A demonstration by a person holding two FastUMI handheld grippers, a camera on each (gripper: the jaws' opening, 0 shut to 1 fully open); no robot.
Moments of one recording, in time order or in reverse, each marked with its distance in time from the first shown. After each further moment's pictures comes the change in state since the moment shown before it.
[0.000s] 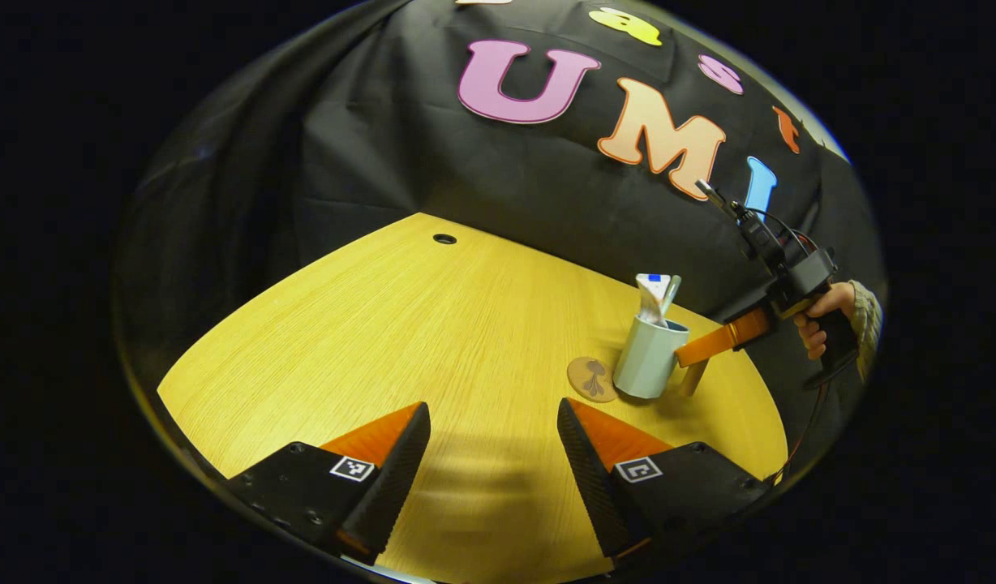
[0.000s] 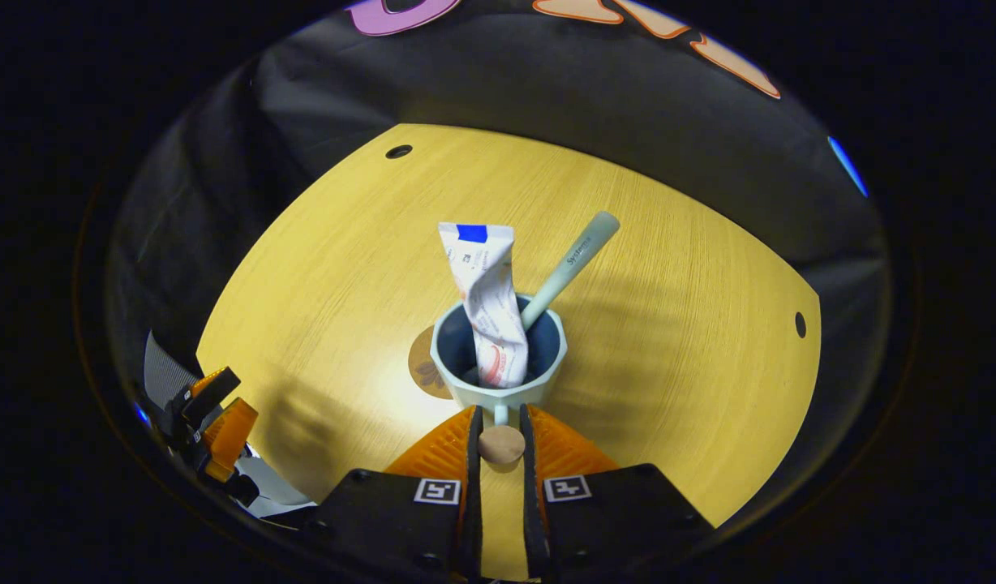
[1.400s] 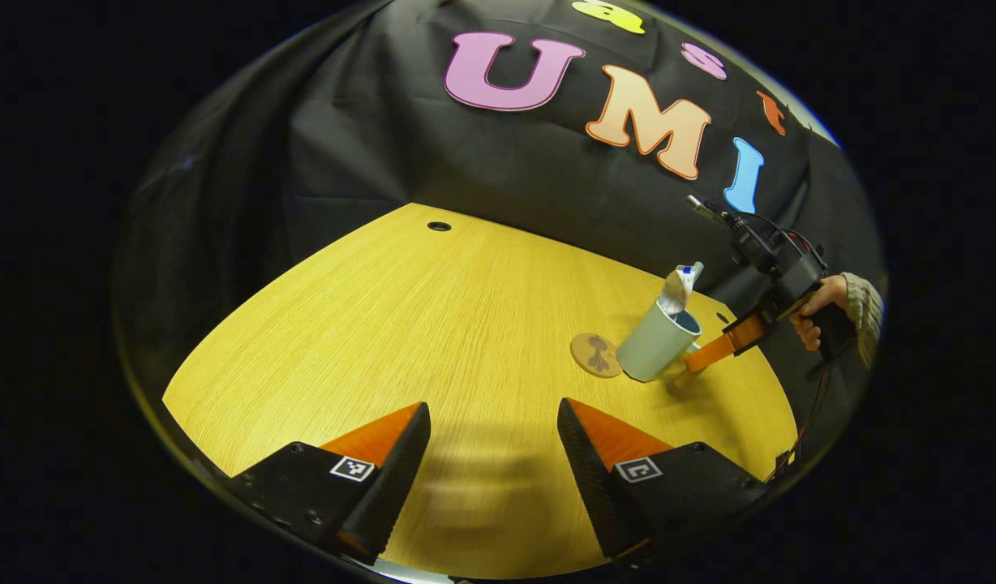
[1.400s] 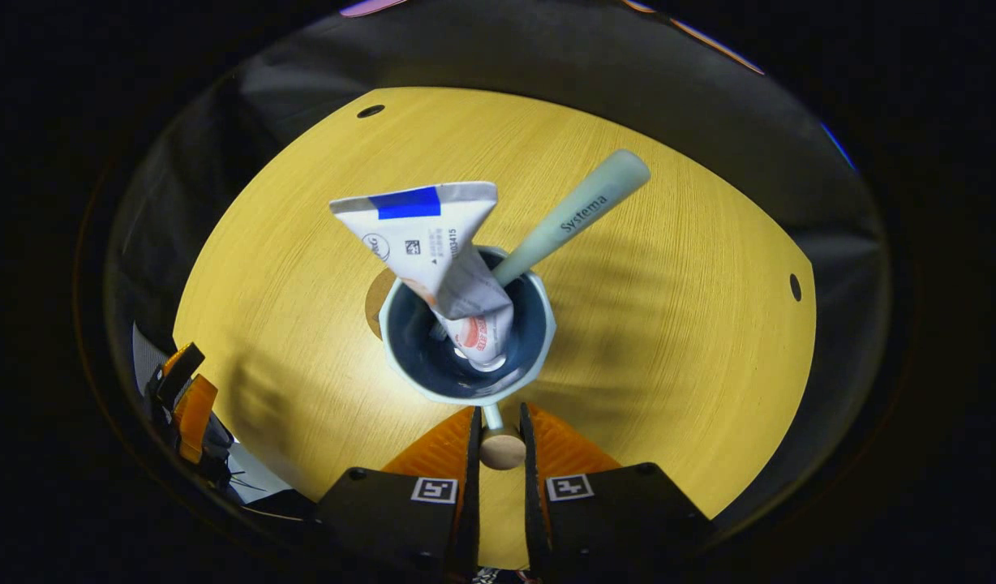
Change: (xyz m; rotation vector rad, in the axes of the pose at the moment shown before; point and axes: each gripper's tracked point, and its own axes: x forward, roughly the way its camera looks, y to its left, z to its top) left arm -0.013 0.009 -0.017 0.072 0.058 -0.039; right arm 0.041 -0.014 -0.019 0.021 0.136 -0.054
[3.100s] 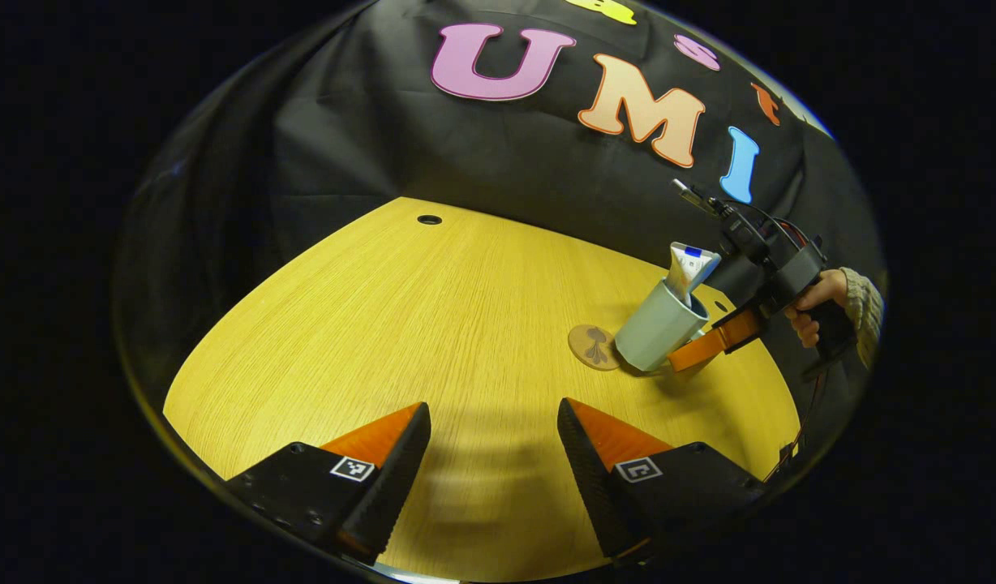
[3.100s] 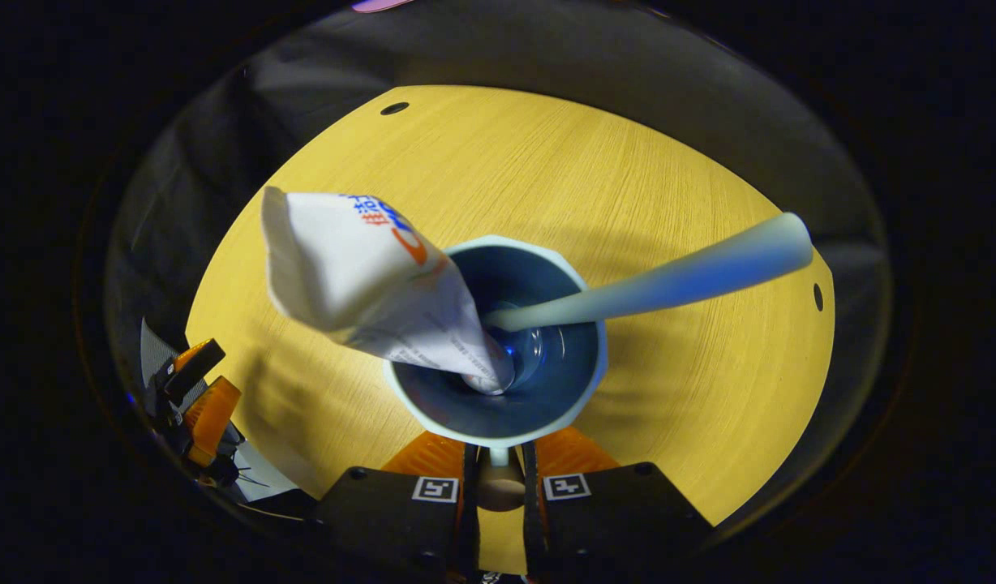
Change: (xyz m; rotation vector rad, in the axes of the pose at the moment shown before) left arm -0.001 -0.005 0.003 0.033 0.053 -0.008; right arm 0.006 0.033 0.011 -0.037 -0.025 0.074
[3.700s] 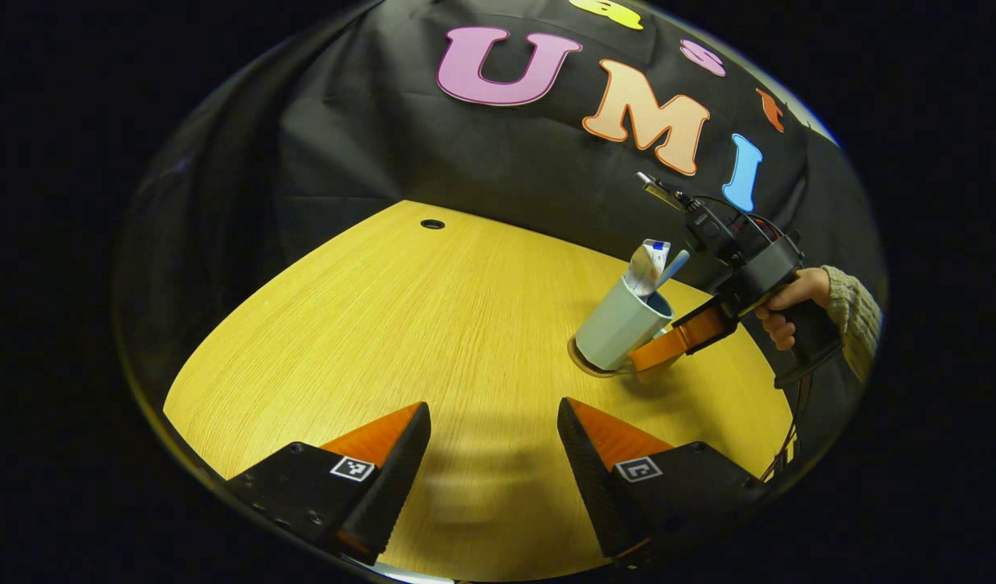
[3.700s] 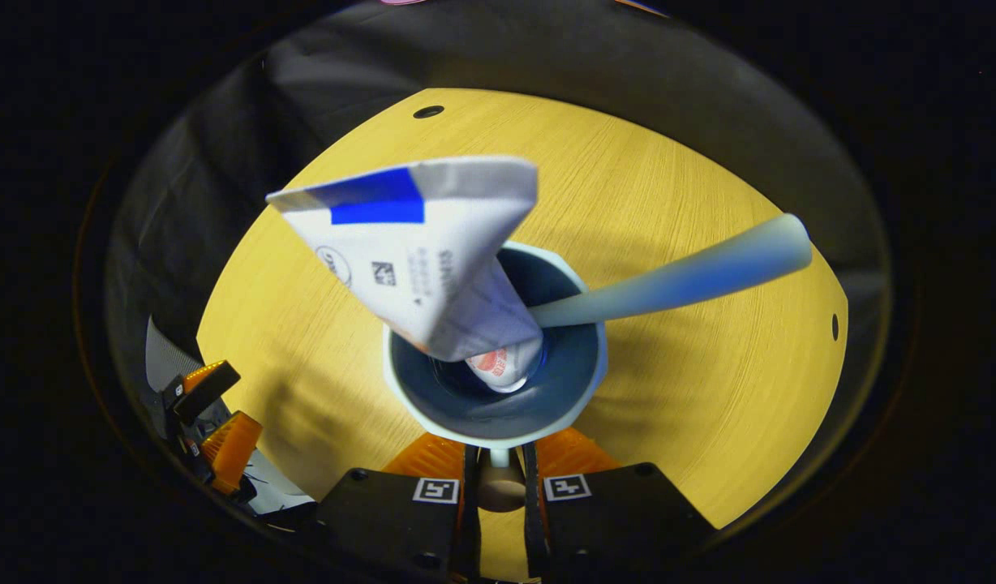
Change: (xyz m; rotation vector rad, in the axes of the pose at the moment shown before) left arm -0.001 0.002 0.007 -0.029 -0.006 0.013; right arm 0.021 0.035 0.027 -0.052 -0.014 0.030
